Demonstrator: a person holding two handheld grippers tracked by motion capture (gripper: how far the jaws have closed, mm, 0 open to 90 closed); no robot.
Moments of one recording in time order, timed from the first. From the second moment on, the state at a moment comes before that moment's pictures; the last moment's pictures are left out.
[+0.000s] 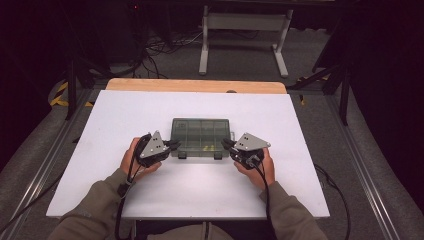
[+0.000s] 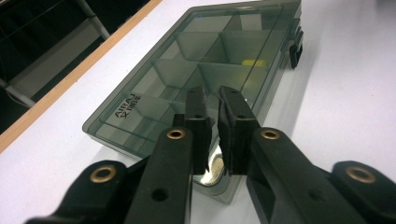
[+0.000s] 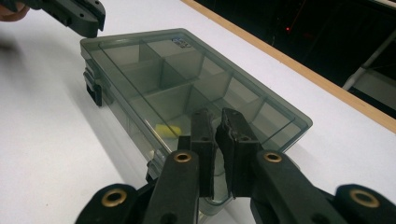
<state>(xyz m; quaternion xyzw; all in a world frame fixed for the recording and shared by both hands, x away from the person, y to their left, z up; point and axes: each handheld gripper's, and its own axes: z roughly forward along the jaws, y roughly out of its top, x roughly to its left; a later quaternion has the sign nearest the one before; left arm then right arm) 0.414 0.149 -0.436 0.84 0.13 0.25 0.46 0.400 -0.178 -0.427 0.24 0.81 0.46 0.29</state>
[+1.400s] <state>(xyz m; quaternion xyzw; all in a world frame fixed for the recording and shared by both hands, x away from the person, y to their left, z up) 0.411 0.149 -0.439 0.82 0.15 0.26 0.48 0.405 -0.177 -0.427 0.28 0.78 0.47 0.29</state>
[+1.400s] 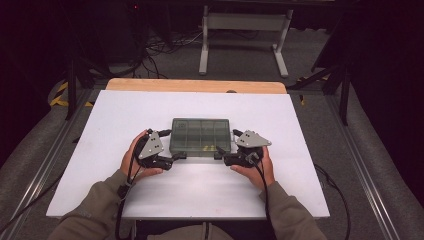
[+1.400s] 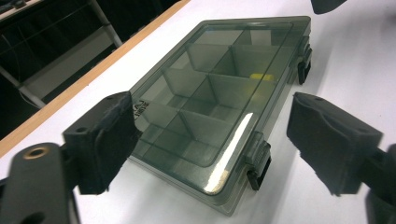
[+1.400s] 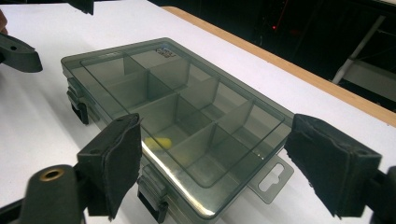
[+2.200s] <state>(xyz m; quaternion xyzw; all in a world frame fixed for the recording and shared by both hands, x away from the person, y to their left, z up) 0.407 0.149 -0.436 0.82 0.15 0.27 0.48 0.398 -0.177 -0.421 0.27 0.78 0.47 0.32</state>
